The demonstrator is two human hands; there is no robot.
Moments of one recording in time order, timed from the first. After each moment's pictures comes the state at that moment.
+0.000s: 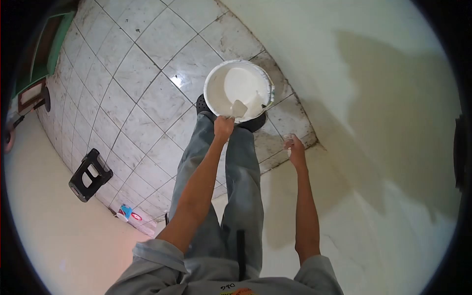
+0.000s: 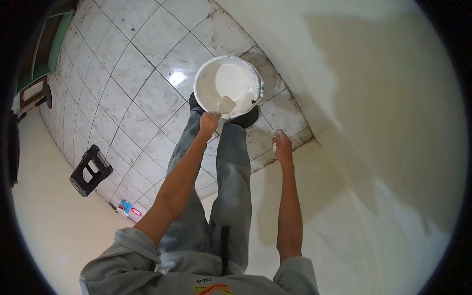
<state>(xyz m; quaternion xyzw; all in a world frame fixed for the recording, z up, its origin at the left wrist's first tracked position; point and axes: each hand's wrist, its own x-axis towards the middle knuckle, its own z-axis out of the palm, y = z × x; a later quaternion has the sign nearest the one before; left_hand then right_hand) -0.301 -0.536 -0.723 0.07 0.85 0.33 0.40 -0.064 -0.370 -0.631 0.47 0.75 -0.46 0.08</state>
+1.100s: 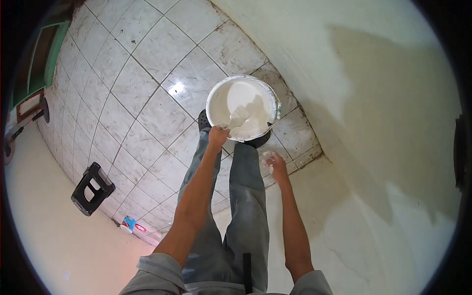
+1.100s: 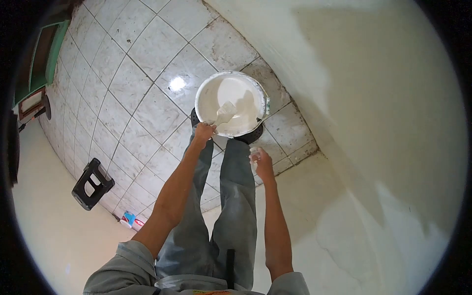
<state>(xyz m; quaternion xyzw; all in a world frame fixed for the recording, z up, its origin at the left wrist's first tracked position) -0.343 -0.525 -0.790 -0.02 0.79 0.33 0.52 -0.123 -0.399 -0.688 0.50 0.58 -0.63 0.10</state>
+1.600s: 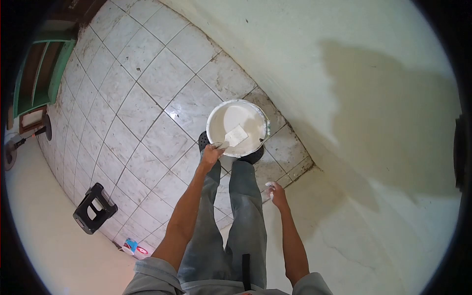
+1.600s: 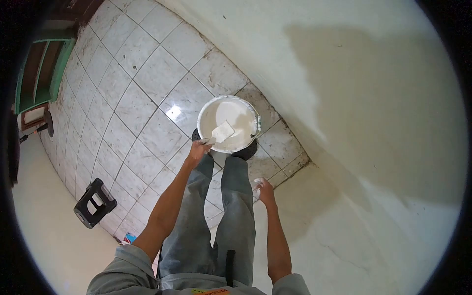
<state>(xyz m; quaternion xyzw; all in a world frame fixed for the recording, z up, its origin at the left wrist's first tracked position) -0.376 -0.540 -0.690 0.03 0.69 0.48 0.54 -0.048 -0.433 -0.645 0.46 0.71 -0.52 0.09</state>
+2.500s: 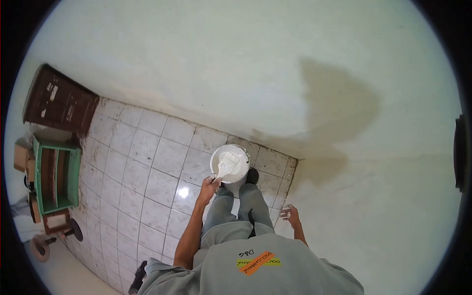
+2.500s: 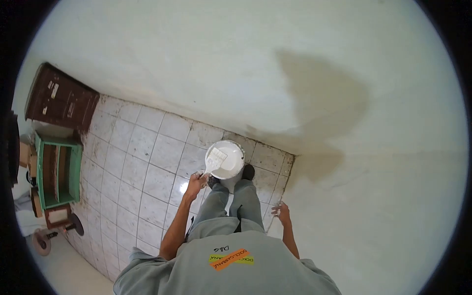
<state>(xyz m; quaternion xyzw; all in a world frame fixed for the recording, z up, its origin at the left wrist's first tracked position) -0.426 -0.589 -0.323 0.23 0.60 0.47 0.61 0.007 -0.596 -0.369 0.69 0.30 -0.64 -0.17</state>
